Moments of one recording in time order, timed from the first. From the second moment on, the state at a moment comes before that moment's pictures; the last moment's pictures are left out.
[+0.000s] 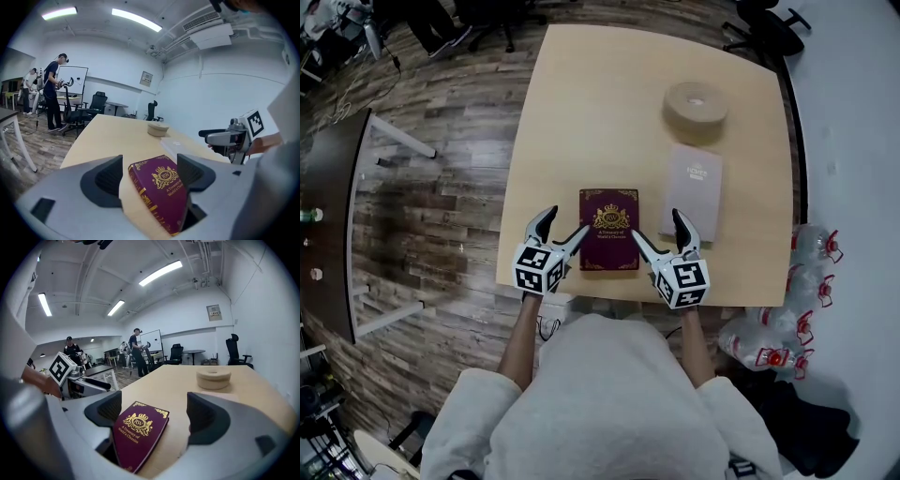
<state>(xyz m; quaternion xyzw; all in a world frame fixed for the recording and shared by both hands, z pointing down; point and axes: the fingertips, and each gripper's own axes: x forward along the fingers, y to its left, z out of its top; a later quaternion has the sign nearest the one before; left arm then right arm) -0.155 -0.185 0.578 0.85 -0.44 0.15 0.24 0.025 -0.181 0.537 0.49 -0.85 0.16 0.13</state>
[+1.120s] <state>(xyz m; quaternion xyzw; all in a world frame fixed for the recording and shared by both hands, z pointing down) -0.132 -0.187 0.636 0.84 -0.42 0.19 0.30 -0.005 -0.177 0.627 0.42 -0.85 0.25 0.21</state>
